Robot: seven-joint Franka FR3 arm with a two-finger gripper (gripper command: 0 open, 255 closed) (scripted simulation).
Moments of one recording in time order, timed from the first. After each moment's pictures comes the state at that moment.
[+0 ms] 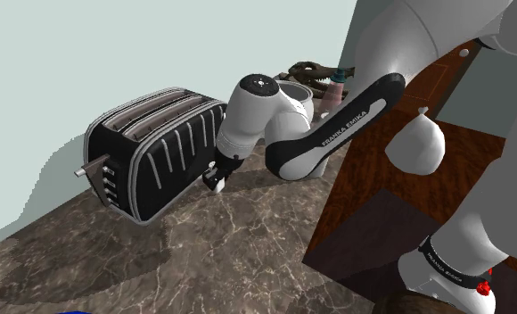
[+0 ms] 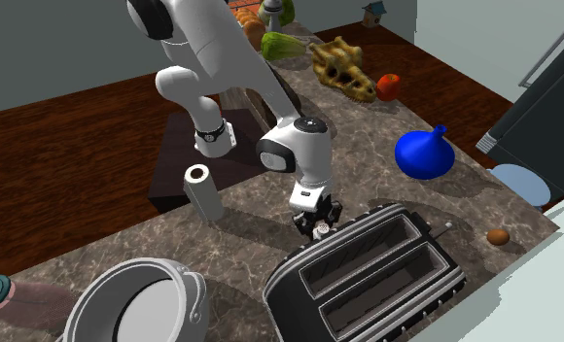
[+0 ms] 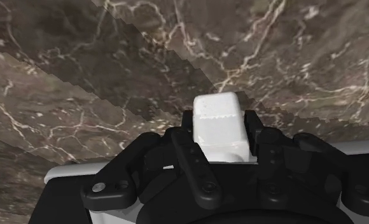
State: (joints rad) arm 0.20 0.26 0.41 -2.19 -0.49 2.73 0.75
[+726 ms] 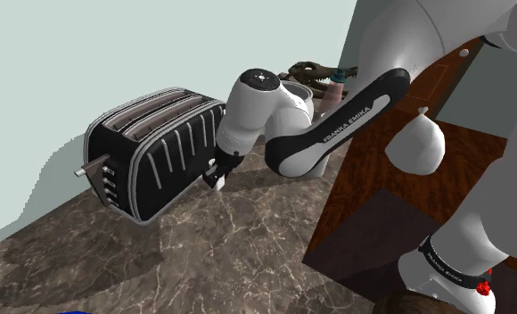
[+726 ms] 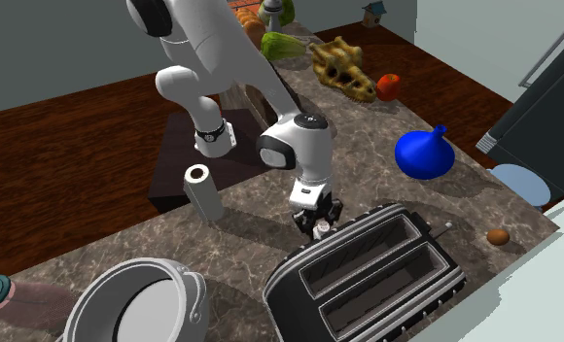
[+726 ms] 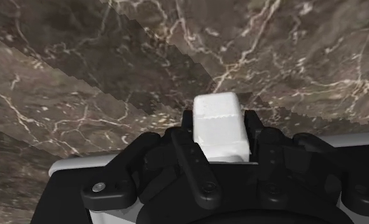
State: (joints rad) arm 0.19 0.24 0.42 -2.19 -0.46 2.71 0.72
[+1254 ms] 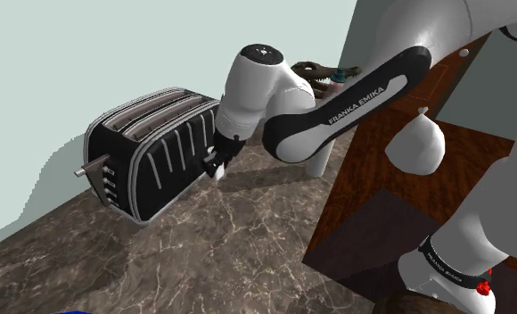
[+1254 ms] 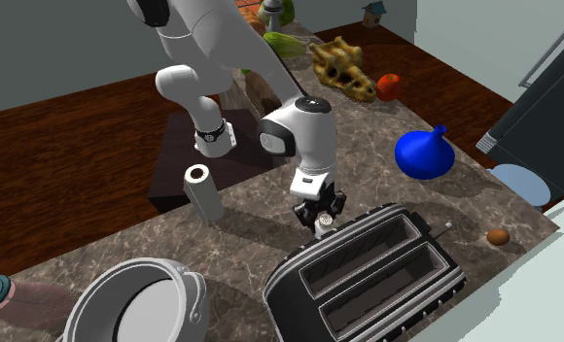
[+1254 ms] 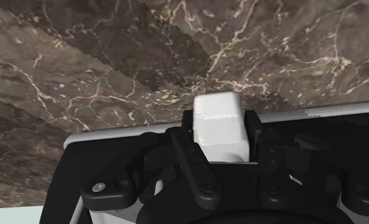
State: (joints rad) arm 0.16 0.16 0.46 -2.18 -0.35 2.63 0.64
